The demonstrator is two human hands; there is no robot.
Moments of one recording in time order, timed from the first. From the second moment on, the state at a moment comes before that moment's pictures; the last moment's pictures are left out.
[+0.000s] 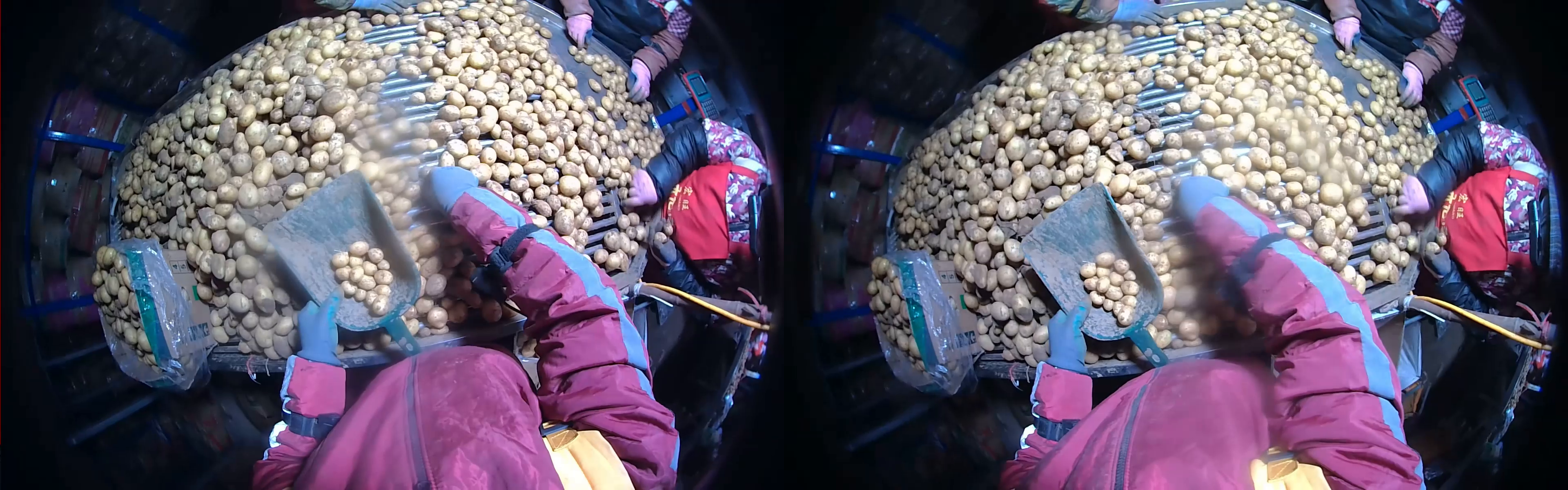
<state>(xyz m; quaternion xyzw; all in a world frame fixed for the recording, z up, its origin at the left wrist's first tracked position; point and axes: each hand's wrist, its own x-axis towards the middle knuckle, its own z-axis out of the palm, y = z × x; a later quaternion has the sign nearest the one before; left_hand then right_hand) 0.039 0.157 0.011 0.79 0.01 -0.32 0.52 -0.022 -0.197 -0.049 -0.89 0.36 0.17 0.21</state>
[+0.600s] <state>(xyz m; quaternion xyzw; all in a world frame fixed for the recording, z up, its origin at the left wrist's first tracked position) 0.038 0.134 0.014 0.75 0.01 -0.34 0.57 -0.113 -0.205 -0.002 -0.34 0.33 -0.09 0.87</state>
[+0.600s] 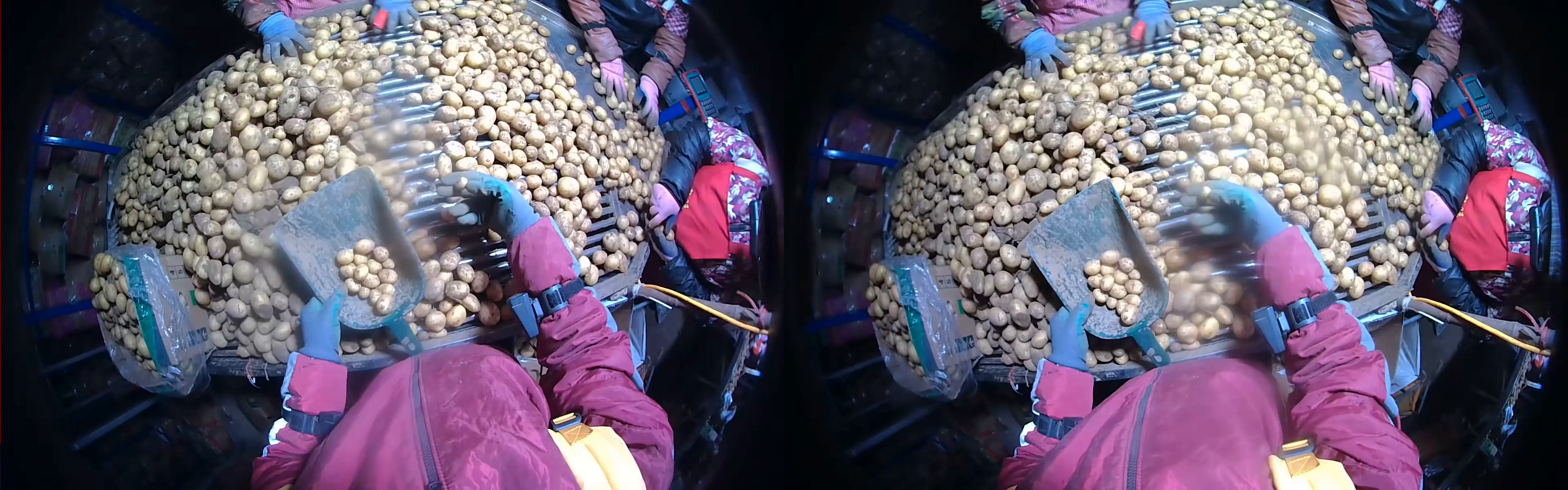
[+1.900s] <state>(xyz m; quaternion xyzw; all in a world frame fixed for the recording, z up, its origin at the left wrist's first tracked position) 0.039 0.139 0.039 0.76 0.09 -0.35 0.54 -0.029 -0.189 0.058 -0.50 0.15 -0.05 0.85</state>
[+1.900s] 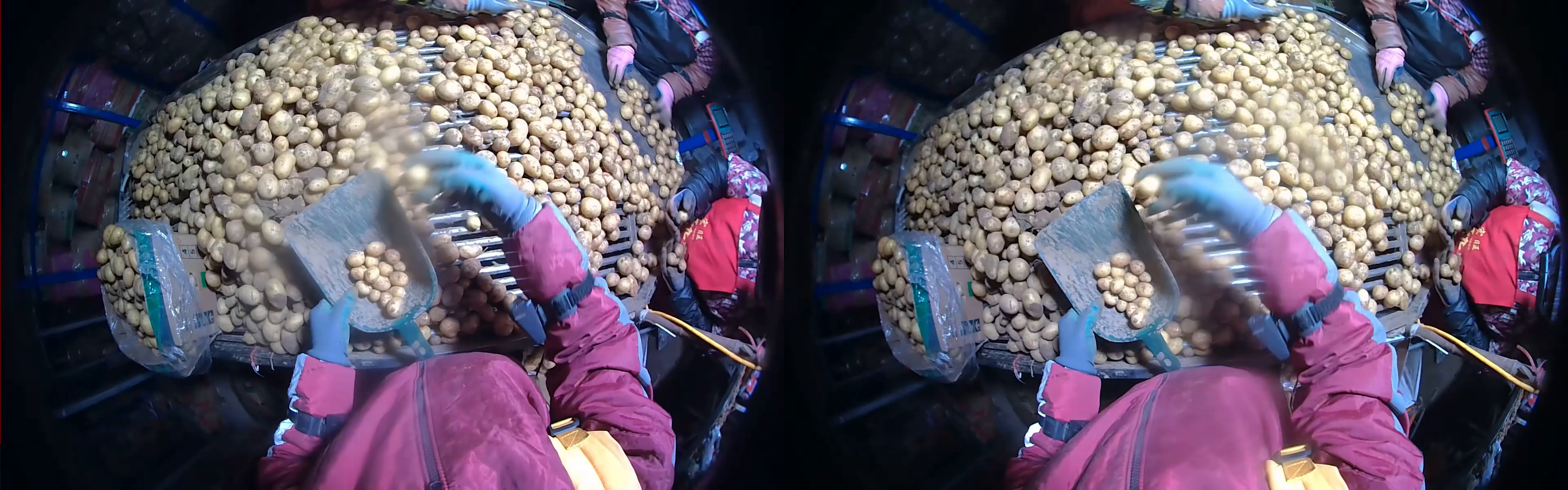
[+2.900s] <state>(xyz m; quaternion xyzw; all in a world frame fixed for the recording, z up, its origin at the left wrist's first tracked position) 0.047 0.160 0.025 0.76 0.07 -0.32 0.56 -0.060 -0.218 -0.008 -0.26 0.37 -0.04 0.89</state>
